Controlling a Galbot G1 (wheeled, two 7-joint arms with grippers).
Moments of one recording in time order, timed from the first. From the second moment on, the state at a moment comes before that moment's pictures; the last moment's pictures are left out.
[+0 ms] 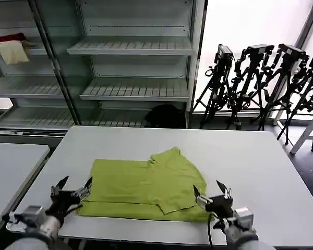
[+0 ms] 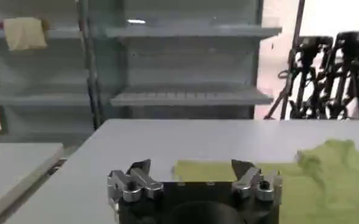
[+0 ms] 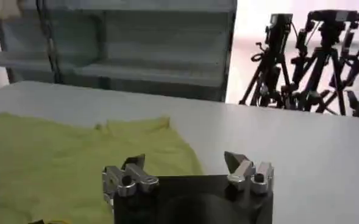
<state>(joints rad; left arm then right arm) 1.42 -1.13 -0.69 -2.16 -0.52 0.52 -0.04 -1.25 1.28 0.37 2.14 0.27 -0.60 0.08</state>
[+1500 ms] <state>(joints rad) 0.95 -1.02 -0.41 -1.60 -0.46 0.58 0.10 -0.70 1.43 0.19 1.46 0.24 -0.60 0.08</state>
